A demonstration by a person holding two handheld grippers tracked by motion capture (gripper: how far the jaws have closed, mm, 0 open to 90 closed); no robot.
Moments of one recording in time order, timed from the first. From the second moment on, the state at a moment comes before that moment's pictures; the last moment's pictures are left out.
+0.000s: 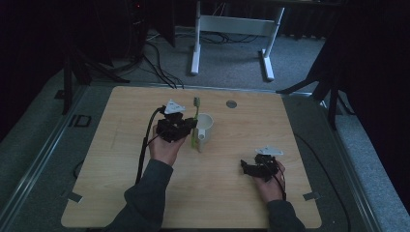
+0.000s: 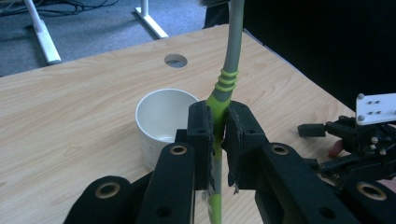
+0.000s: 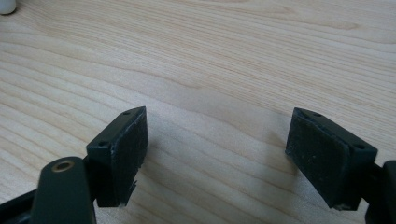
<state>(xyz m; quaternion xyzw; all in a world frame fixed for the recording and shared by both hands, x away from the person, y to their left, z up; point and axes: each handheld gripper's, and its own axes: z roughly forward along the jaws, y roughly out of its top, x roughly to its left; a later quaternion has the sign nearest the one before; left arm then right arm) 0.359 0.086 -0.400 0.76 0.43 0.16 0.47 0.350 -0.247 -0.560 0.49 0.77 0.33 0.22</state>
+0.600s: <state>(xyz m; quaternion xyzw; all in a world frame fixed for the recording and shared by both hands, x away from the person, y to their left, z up) 0.365 0.082 -0.391 0.73 0.44 0.18 0.49 0.350 -0.247 -0.560 0.49 0.77 0.33 0.22</state>
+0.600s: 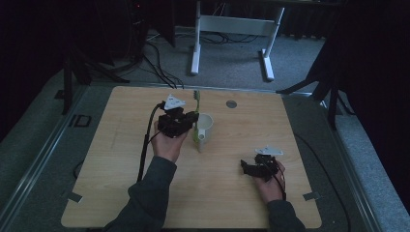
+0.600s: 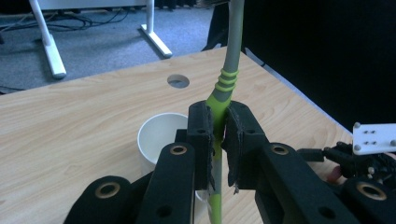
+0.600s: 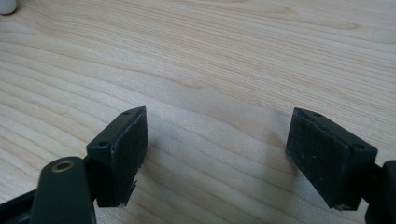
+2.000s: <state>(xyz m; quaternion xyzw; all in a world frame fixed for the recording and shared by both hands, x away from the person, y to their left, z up) 0.368 0.063 -0.401 0.74 0.37 0.23 0.51 0.350 -0.247 -0.560 0.49 0.78 0.33 0.21</state>
